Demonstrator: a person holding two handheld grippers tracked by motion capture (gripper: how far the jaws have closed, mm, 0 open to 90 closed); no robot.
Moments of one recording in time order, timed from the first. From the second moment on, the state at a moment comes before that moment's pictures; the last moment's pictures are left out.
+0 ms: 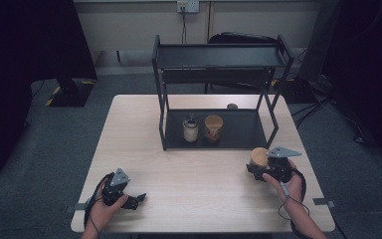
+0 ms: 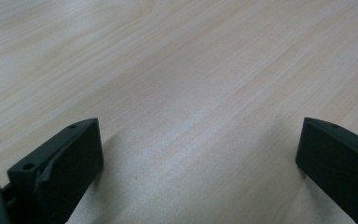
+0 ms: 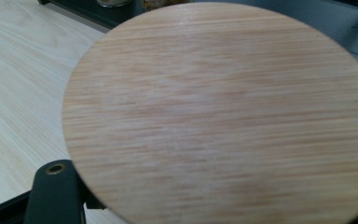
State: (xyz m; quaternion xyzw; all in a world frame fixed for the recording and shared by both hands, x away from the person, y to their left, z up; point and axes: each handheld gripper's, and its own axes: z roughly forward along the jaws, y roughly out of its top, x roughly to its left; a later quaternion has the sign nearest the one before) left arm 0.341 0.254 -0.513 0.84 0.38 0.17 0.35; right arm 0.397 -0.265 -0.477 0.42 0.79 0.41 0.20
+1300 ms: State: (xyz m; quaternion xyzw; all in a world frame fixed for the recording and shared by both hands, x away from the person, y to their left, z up) left arm 0.341 0.254 -0.513 0.84 0.38 0.17 0.35; right arm 0.432 -0.237 -0.470 0.41 0.79 0.40 0.21
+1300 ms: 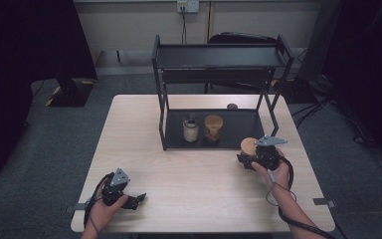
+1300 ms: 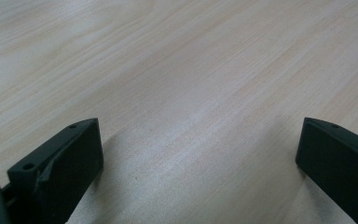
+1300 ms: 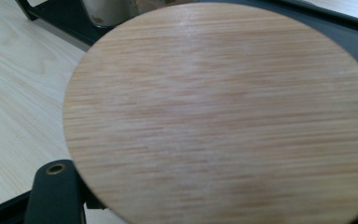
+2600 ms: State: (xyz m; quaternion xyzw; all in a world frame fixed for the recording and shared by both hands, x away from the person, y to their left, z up) left arm 0.341 0.254 -0.513 0.84 0.38 0.17 0.35; right arm 0.469 -0.222 -0.460 0.41 0.79 0.40 0.21
